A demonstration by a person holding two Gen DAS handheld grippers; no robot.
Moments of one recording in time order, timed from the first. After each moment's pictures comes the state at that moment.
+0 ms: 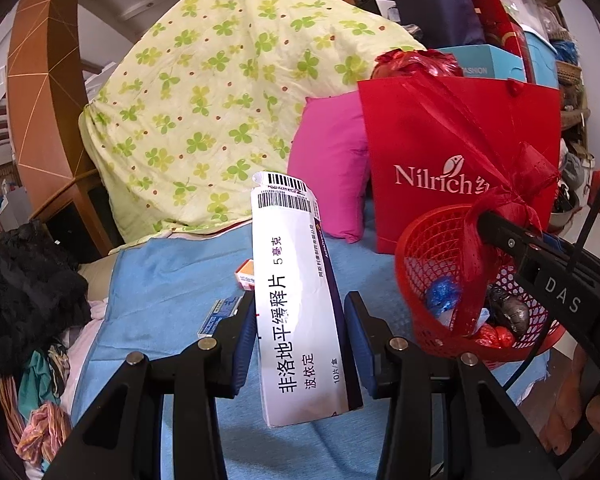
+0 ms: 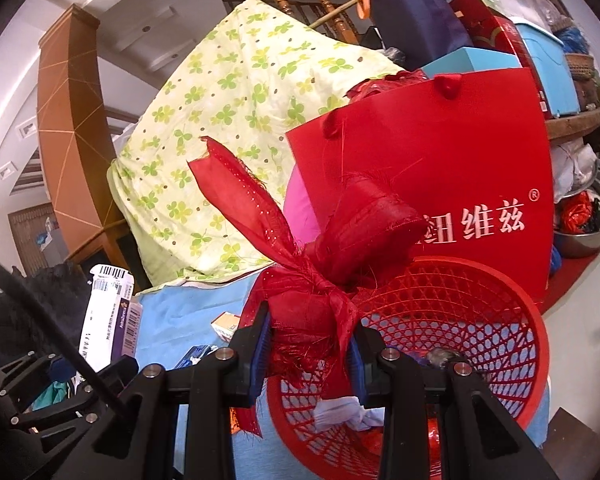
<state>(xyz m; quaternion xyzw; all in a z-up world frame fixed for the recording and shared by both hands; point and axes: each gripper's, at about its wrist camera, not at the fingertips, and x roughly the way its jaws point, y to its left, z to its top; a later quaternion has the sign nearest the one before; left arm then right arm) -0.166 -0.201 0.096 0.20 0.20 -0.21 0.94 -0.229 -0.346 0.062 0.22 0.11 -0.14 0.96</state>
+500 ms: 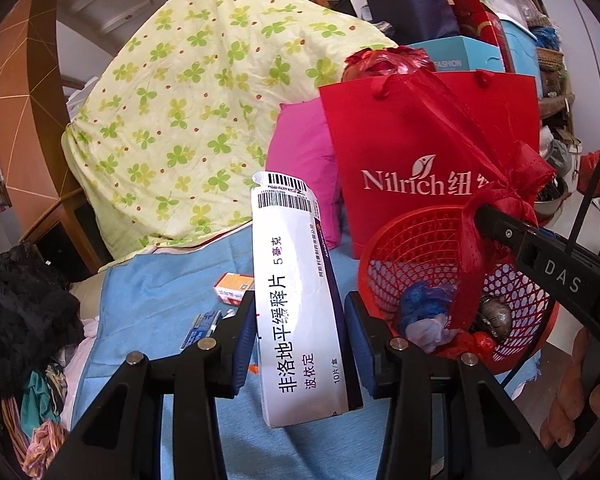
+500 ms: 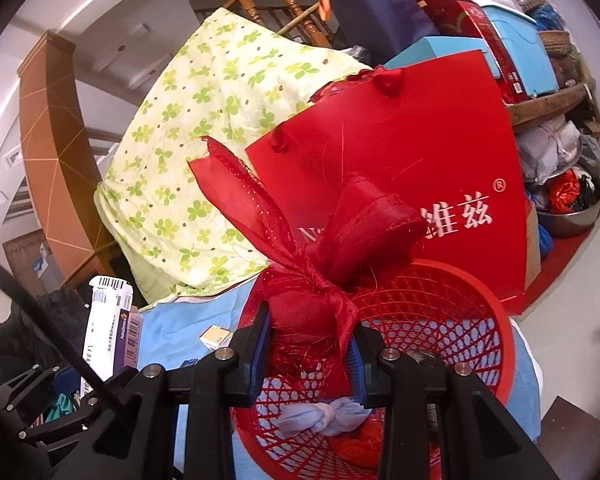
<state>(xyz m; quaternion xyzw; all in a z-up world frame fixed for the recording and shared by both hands) -0.180 -0.234 0.096 0.22 0.19 -0.24 0.93 -0.250 -0.381 0.057 0.26 0.10 -0.15 0.95</state>
